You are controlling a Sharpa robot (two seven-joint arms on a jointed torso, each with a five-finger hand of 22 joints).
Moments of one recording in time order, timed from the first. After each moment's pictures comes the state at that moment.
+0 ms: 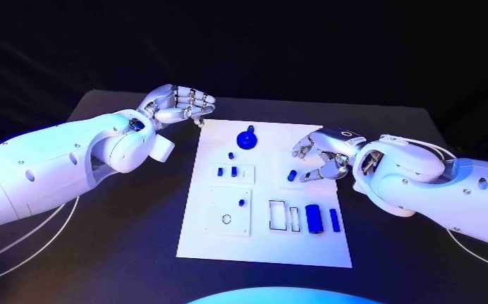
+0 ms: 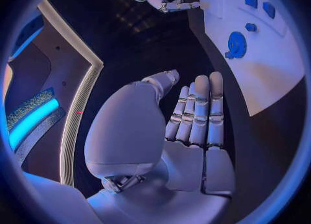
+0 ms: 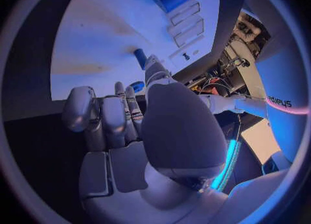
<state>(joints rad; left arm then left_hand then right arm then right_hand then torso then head) 1.20 -0.87 0.03 1.43 -0.37 -0.16 0.24 1.44 -0.21 0.50 0.11 0.20 0.82 0.21 0.22 0.33 0.92 0.17 0.29 0.14 0.98 0.10 1.12 0.48 0.17 0.85 0.18 0.90 0.71 1.25 -1.00 -0.17 1.78 -1.55 -0.26 -0.25 1.48 -0.21 0.03 0.30 0.11 0.88 0.11 0.12 0.42 0.94 0.12 0.18 0.08 1.45 0.03 1.23 1.04 0.08 1.36 0.13 1.11 1.31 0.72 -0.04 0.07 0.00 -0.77</state>
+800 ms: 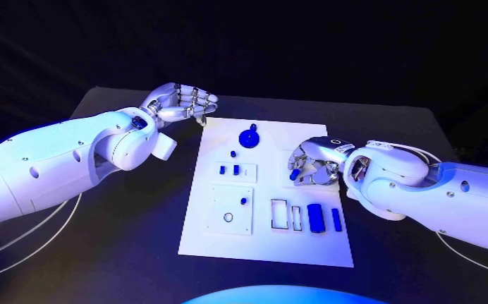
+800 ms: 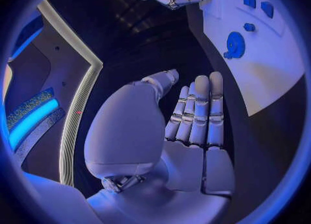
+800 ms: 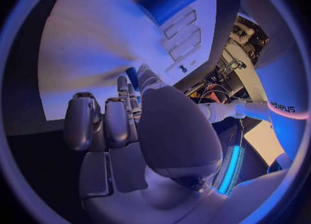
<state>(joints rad) 1.20 -0.87 0.03 1.43 -0.37 -0.16 0.24 1.43 -0.21 0.50 0.11 0.20 0.82 0.21 0.22 0.33 0.91 0.17 0.30 0.14 0.98 0.10 1.12 0.48 0.17 0.85 0.18 0.89 0.71 1.23 -0.95 -0.17 1.76 -1.54 -0.20 -0.27 1.51 -0.14 0.13 0.29 0.10 0.95 0.13 0.12 0.42 1.09 0.07 0.25 0.08 1.47 0.00 1.29 1.11 0.08 1.44 0.10 1.26 1.31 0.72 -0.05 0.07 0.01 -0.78</state>
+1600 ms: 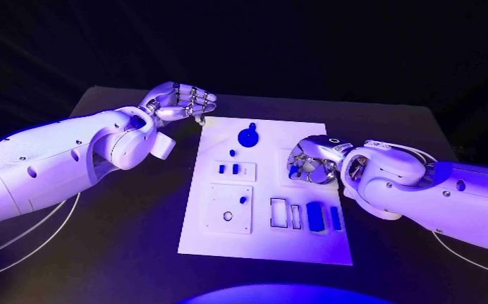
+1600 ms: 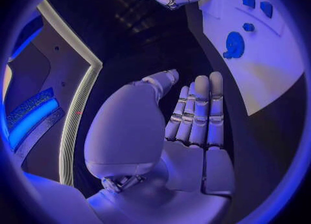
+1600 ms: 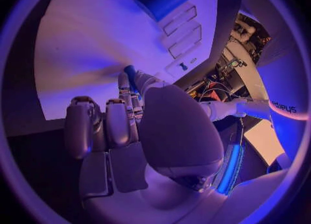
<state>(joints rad) 1.20 -0.87 0.03 1.43 -0.38 -0.16 0.23 1.43 -0.21 0.50 0.11 0.20 0.82 0.21 0.22 0.33 0.91 0.17 0.30 0.14 0.98 0.10 1.12 0.48 0.17 0.85 0.18 0.89 0.71 1.22 -0.94 -0.17 1.76 -1.53 -0.23 -0.28 1.51 -0.12 0.41 0.27 0.05 1.05 0.12 0.16 0.42 1.23 0.06 0.16 0.07 1.46 -0.01 1.32 1.14 0.07 1.46 0.09 1.33 1.31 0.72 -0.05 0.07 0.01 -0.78</state>
